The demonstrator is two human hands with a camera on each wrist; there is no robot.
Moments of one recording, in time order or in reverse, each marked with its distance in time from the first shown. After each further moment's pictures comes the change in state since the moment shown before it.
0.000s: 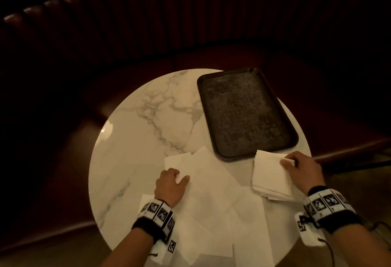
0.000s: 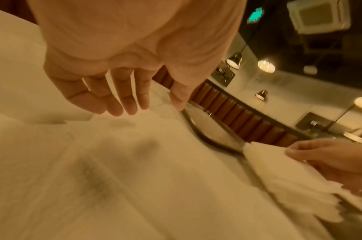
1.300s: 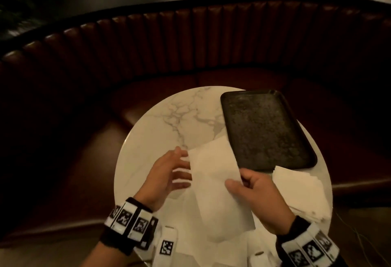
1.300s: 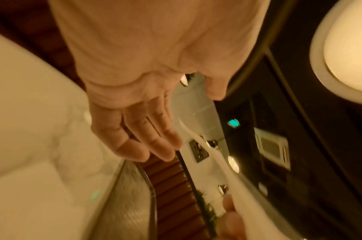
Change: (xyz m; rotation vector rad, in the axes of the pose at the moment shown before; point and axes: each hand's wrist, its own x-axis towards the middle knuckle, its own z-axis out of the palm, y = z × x) left_hand -0.086 0.030 -0.137 -1.007 -0.256 0.166; right_hand -0.140 -0.154 0.027 0.753 -0.535 -0.362
